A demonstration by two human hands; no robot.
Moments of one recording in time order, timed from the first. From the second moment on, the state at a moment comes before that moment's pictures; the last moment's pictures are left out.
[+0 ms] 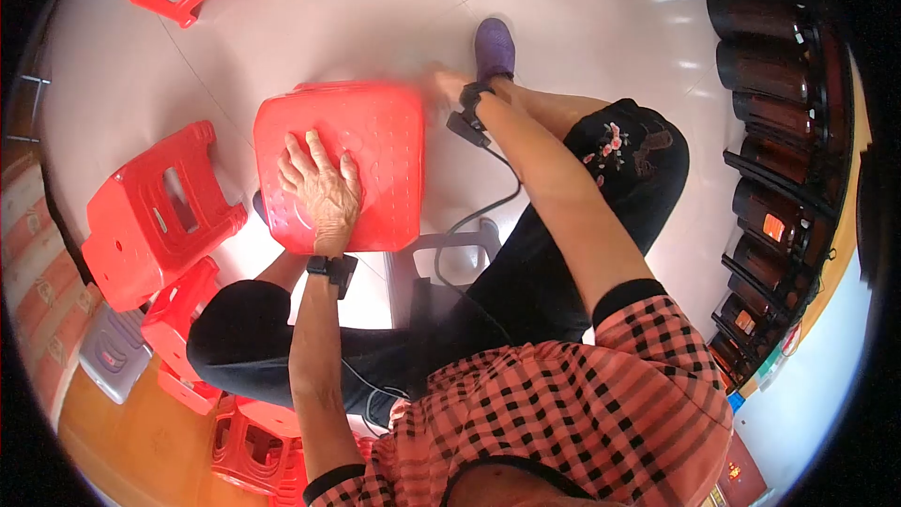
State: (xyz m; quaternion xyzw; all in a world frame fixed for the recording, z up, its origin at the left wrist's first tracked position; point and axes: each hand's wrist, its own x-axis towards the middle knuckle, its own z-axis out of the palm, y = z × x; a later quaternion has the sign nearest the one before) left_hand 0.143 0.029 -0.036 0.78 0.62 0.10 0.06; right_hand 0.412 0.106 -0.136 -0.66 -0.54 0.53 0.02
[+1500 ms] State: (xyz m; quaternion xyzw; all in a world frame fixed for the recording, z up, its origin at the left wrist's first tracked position) left_hand 0.133 -0.008 -0.031 0.80 0.57 0.14 0.10; right_hand 0.471 0.039 -0.122 -0.62 -0.73 0.24 -0.16
